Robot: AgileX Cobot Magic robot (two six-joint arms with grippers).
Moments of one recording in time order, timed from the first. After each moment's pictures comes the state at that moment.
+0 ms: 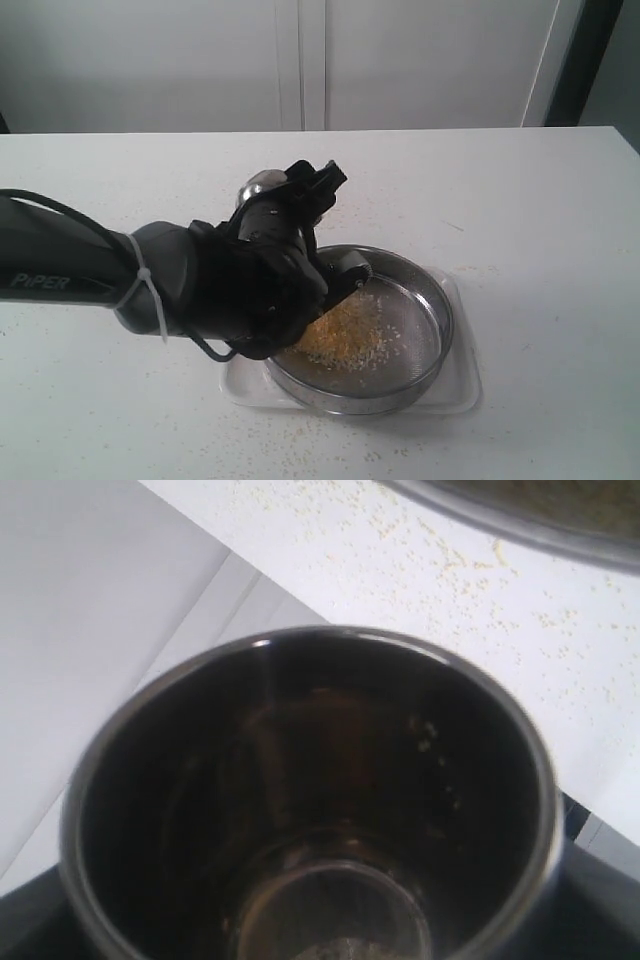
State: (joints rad) left arm -1.00 1.95 -1.16 1.66 0.91 0.23; right arm 0.09 0.00 -0.01 -0.03 0.34 0.11
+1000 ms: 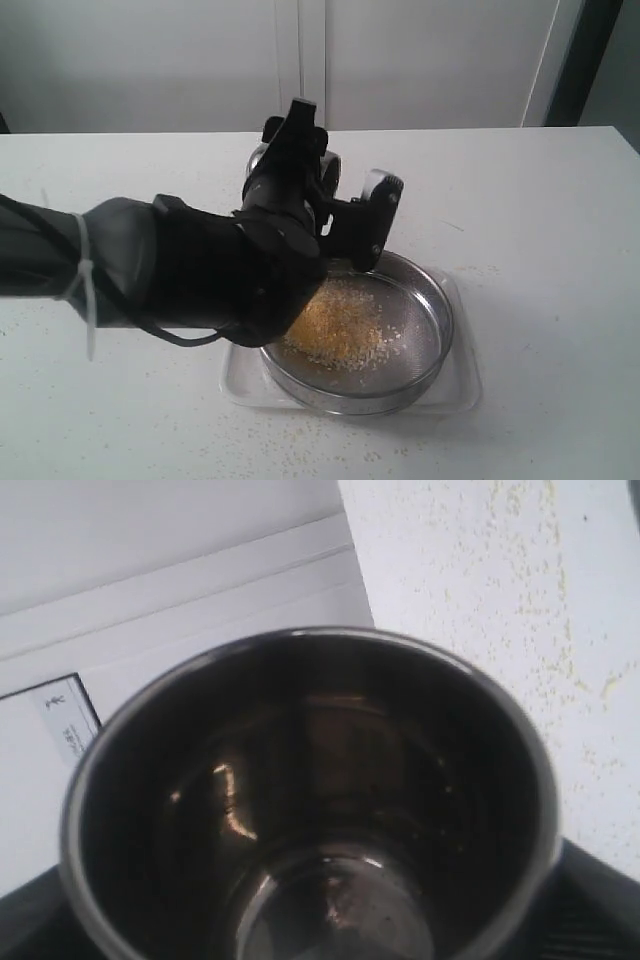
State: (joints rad) left arm -1.04 1.84 -1.17 1.64 0.90 -0.35; right arm 0.09 0.00 -0.01 -0.03 0.34 0.11
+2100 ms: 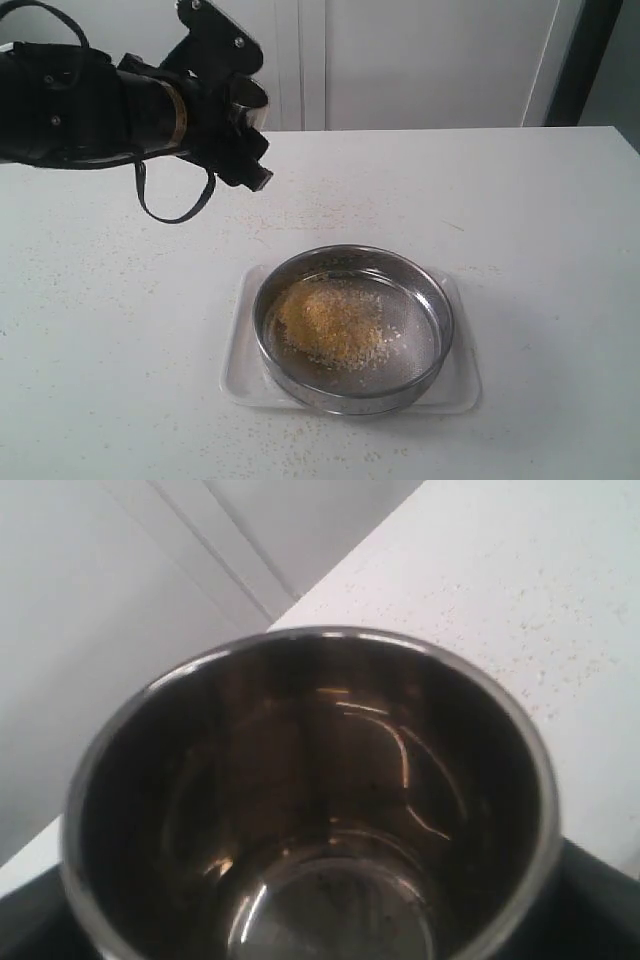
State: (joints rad) left arm -0.64 1.63 -1.17 1.13 0.25 -0.76; right arm 0.09 0.00 -0.01 -0.03 0.34 0.11
